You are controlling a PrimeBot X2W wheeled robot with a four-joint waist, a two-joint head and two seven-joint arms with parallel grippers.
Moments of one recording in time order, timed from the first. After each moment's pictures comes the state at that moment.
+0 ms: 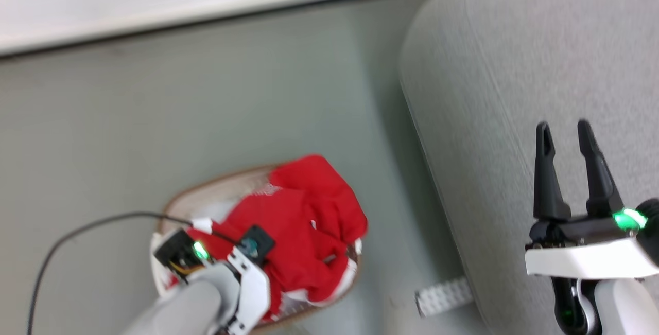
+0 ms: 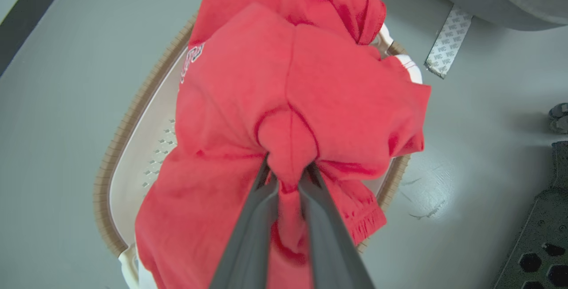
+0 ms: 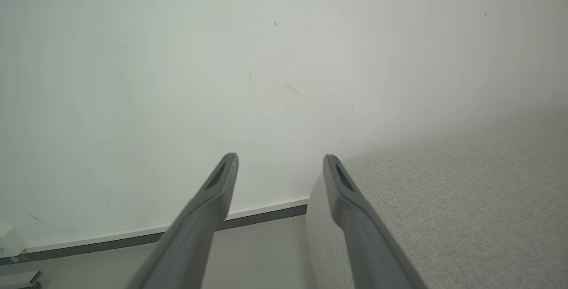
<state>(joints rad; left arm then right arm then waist) -0.72 0.26 -0.98 0.96 -0.27 -0.10 0.00 -0.30 -0.05 0.09 0.05 0.42 0.13 -0.26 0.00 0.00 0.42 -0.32</state>
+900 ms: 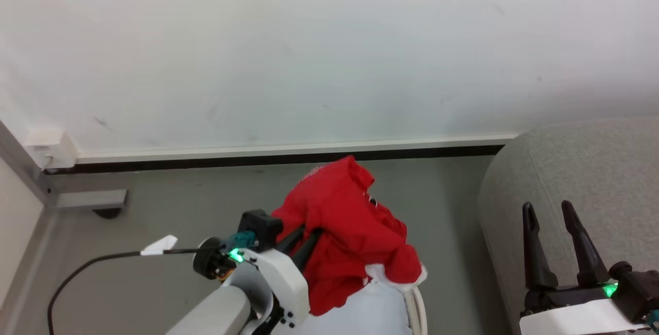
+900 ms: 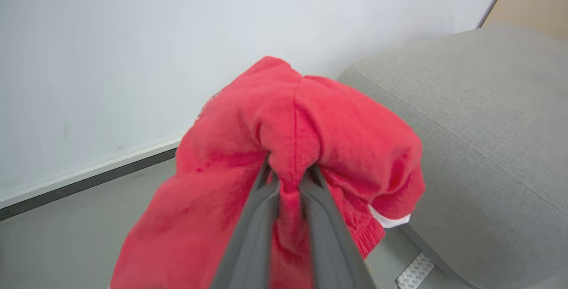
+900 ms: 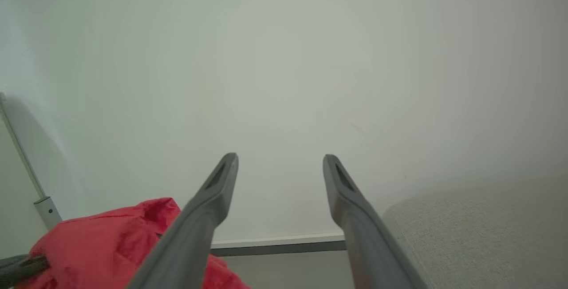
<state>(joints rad) -0.54 0.22 -0.79 0.58 -0.55 -0.05 -0.11 -0.11 -0.05 0.07 0.13 0.35 0.13 -0.26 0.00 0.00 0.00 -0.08</state>
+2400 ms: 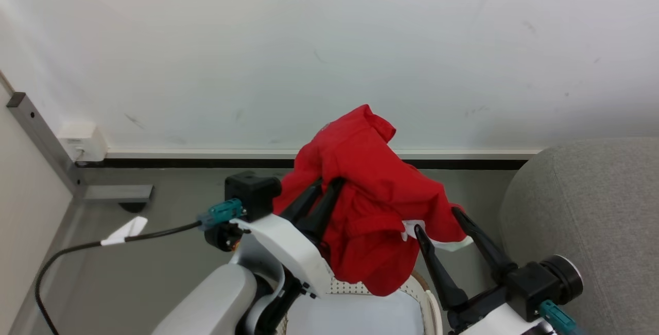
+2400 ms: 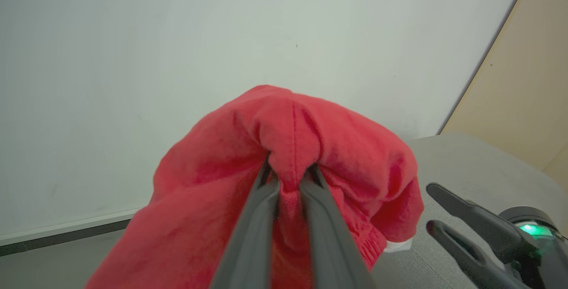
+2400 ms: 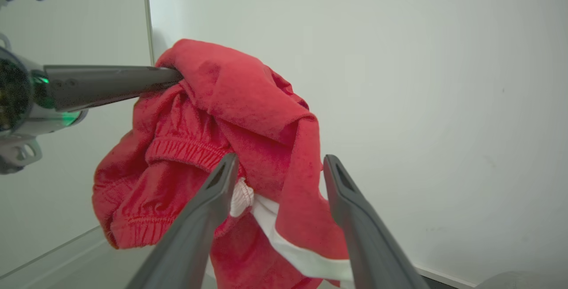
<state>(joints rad) -0.51 0.25 -0.68 0.12 -0.69 0.07 -0.03 -0.15 -0.08 0.36 0.08 0.20 0.13 -0.18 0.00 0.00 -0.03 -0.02</state>
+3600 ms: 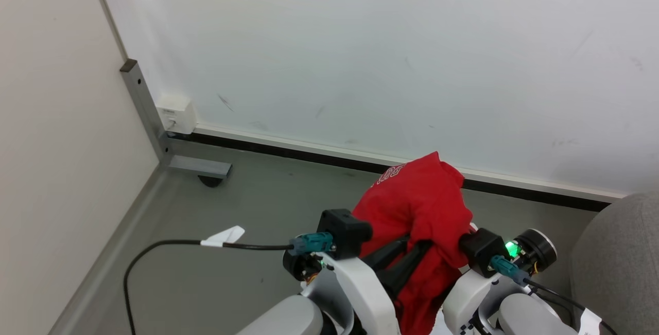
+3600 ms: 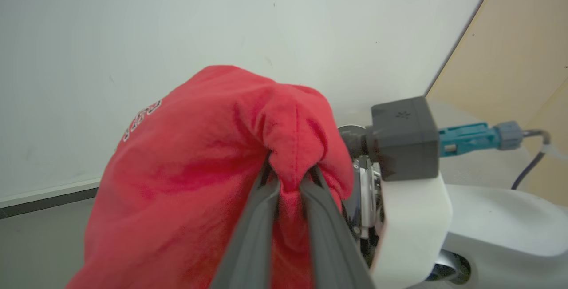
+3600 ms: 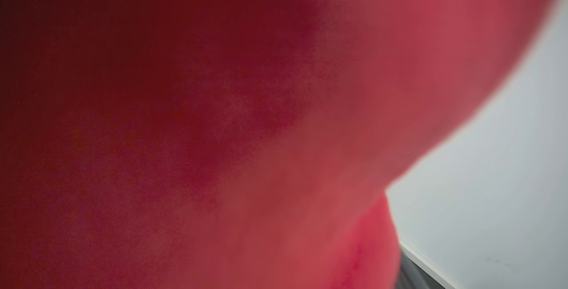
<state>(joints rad) -0.52 0.14 -0.87 0.16 -0.69 -0.02 0.04 -0.49 -0.12 0.61 0.65 0.26 0.13 -0.21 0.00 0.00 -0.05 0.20</state>
